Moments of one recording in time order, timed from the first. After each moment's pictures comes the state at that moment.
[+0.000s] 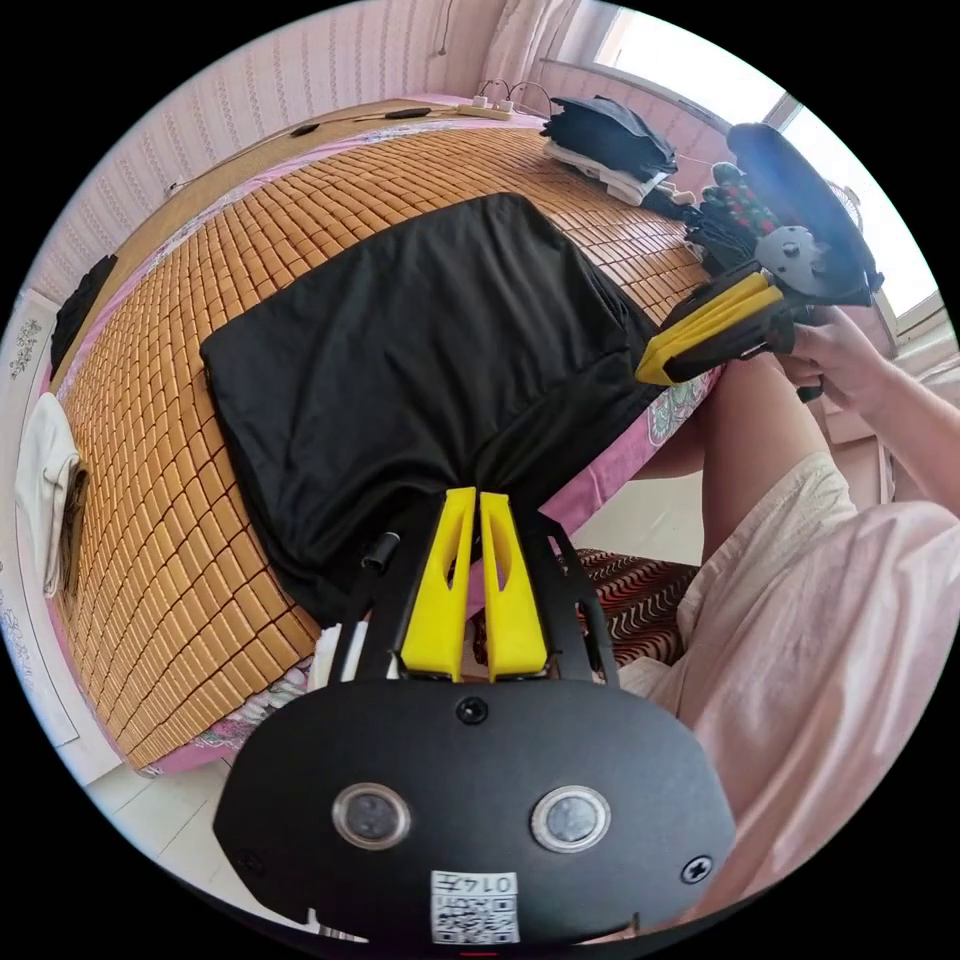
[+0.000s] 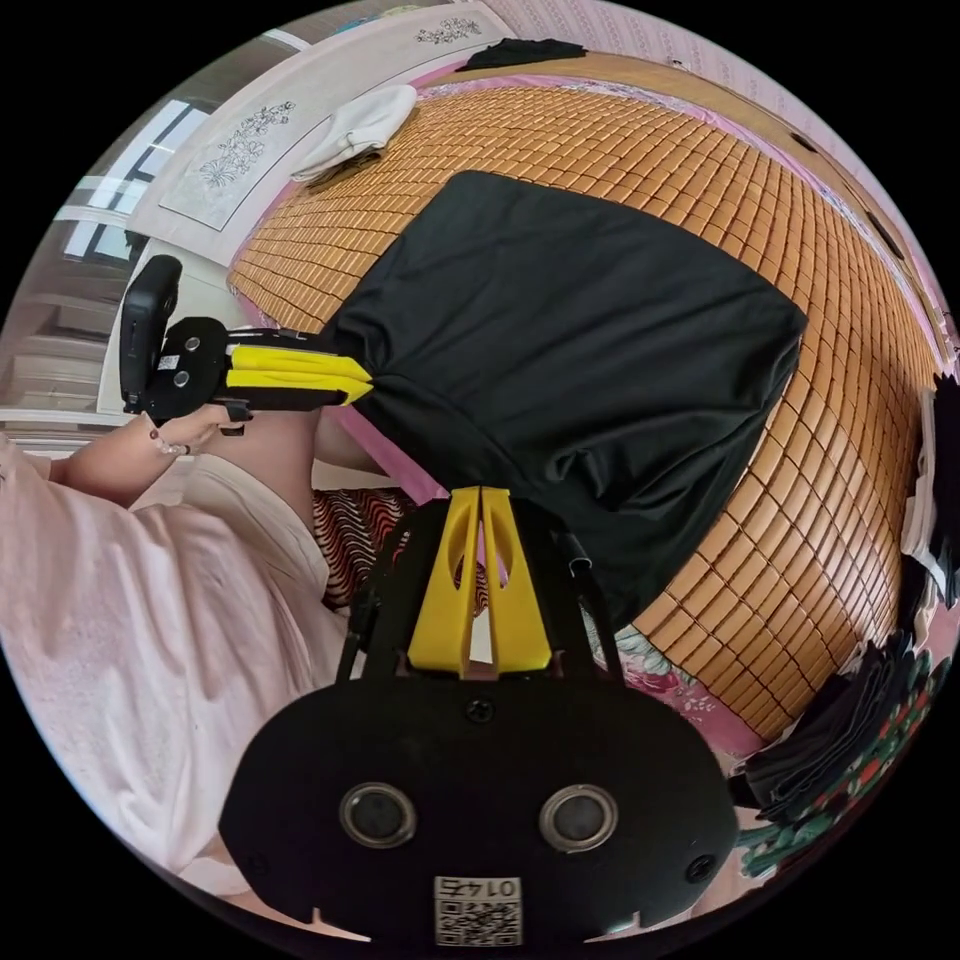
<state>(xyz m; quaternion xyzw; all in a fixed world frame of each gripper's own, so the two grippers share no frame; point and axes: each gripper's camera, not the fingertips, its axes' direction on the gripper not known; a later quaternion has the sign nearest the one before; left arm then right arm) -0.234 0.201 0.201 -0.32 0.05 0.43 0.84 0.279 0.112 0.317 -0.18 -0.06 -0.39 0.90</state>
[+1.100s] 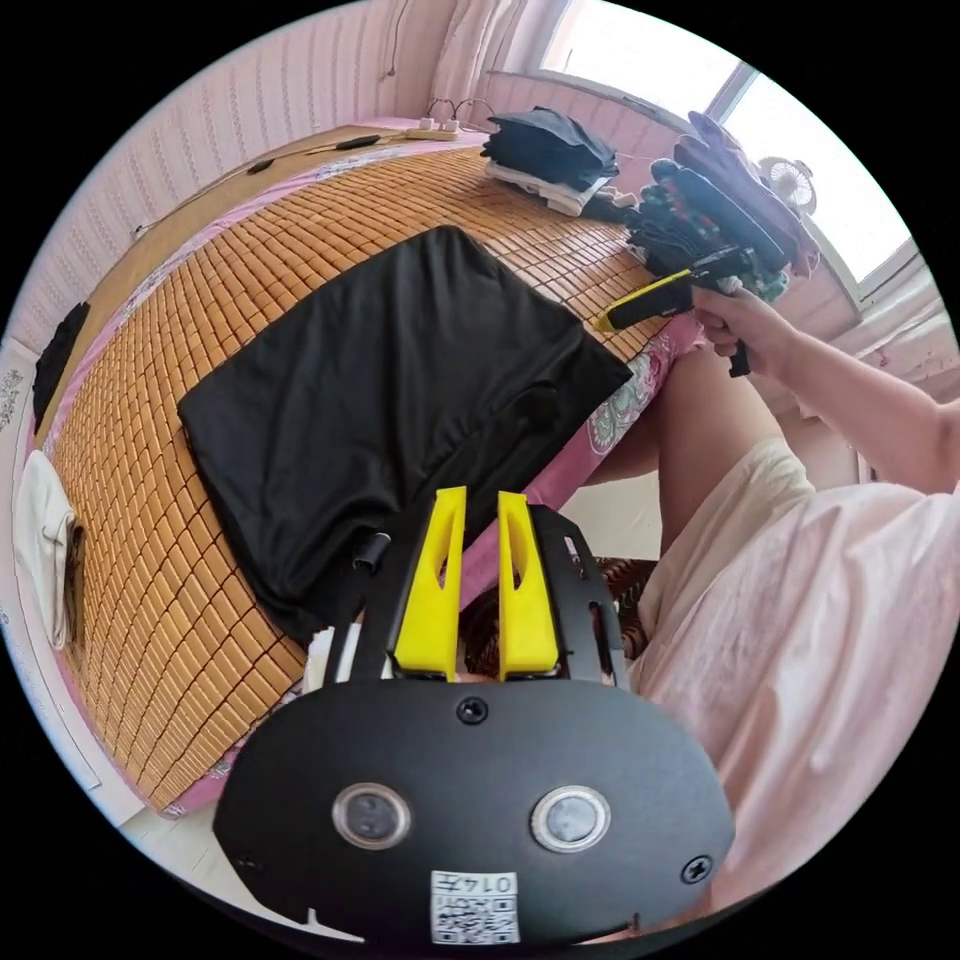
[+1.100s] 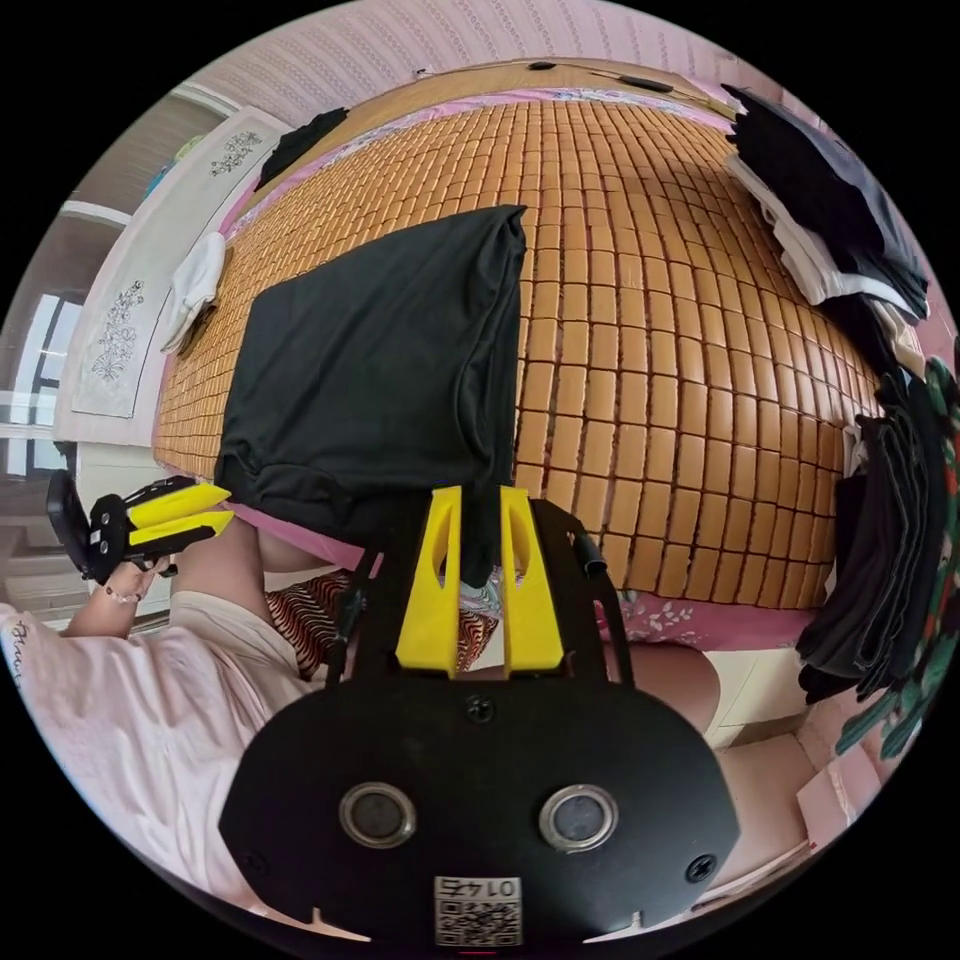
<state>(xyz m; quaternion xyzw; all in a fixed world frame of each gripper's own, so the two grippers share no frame) -0.199 0.245 0.176 -0.30 0.11 0.47 0.82 0.483 0.105 0.341 -0.11 -0.04 -0.16 0.98</state>
